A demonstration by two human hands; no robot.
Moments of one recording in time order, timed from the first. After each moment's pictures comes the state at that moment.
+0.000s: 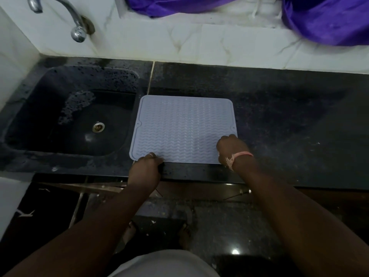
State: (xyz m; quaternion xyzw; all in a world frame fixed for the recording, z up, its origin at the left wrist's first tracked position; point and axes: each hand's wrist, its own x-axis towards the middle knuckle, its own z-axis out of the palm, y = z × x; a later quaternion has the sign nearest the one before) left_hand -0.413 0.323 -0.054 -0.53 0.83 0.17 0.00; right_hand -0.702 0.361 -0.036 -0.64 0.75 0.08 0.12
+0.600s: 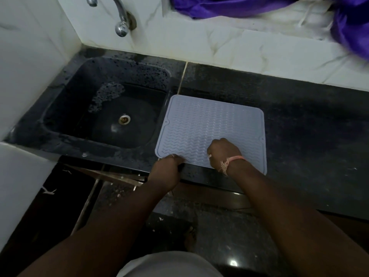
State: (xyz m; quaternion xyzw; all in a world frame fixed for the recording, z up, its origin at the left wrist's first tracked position) left_hand -0.392 0.314 -0.058 -0.52 0.82 0.25 -0.04; right_hand -0.617 0.308 -0.046 -0.72 0.67 0.05 0.16
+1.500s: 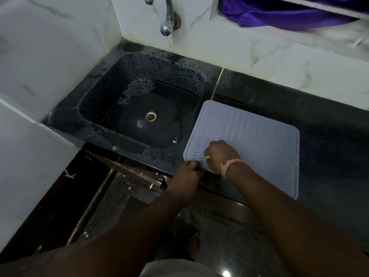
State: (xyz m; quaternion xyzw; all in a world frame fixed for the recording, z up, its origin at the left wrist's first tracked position) left_hand -0.361 0.315 -0.081 -0.49 0.85 0.20 -0.07; right_hand -0.523 0.257 -0.040 -0.77 0.62 0.05 0.16
